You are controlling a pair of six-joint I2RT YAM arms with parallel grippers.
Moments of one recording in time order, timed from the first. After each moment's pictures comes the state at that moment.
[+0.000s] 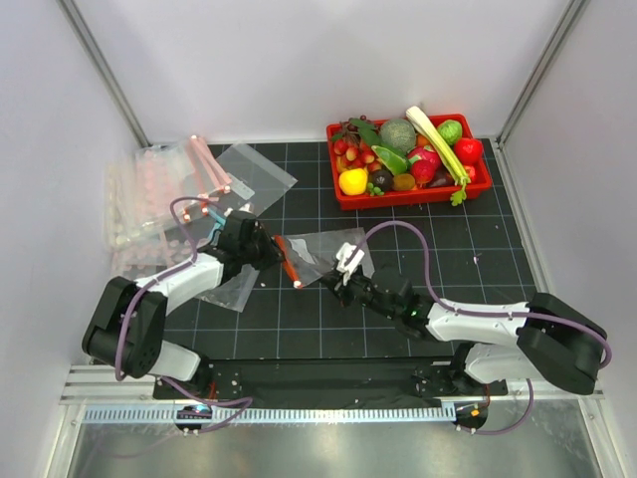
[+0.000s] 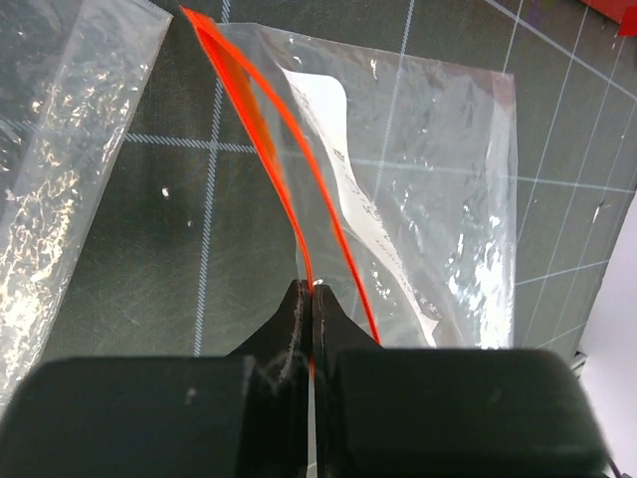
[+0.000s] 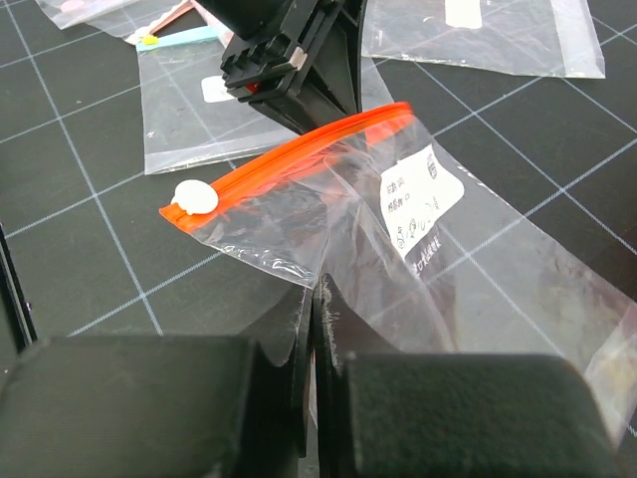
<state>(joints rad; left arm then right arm) -0.41 1.43 0.70 -0.03 0.18 -0.85 1.00 1.25 0.41 0.67 0.04 -0.01</state>
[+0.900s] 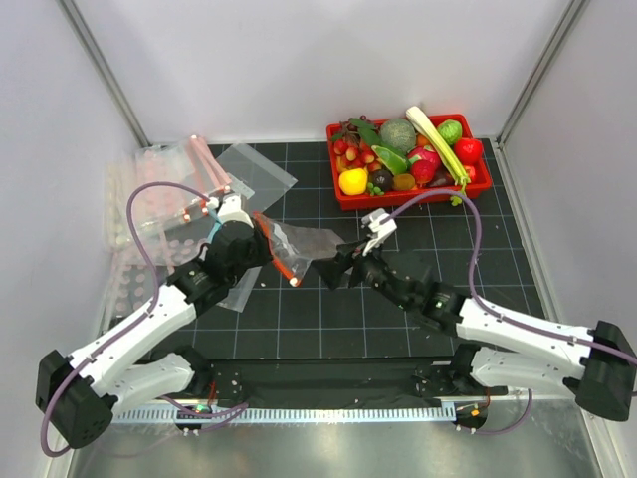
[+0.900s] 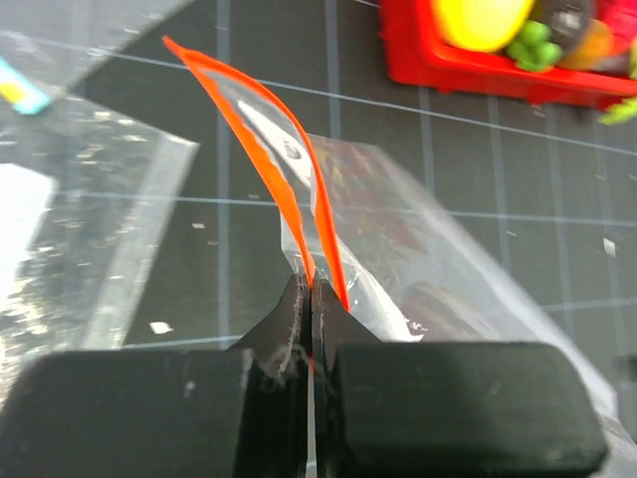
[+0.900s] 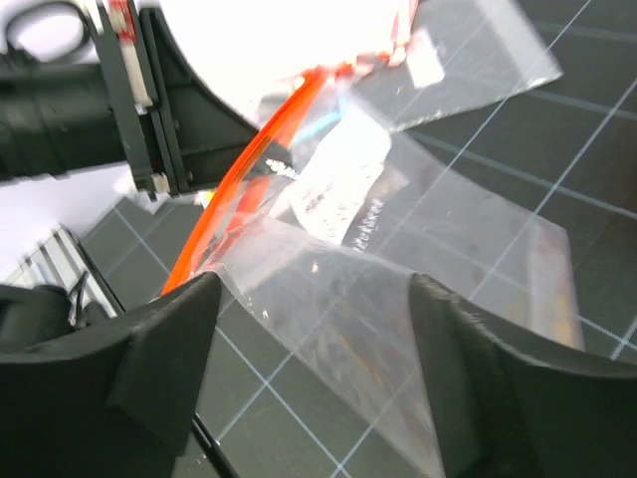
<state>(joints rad) -0.67 0.99 0.77 -0.29 -0.32 -0.69 1.02 1.03 0.65 0.27 0.20 0.38</state>
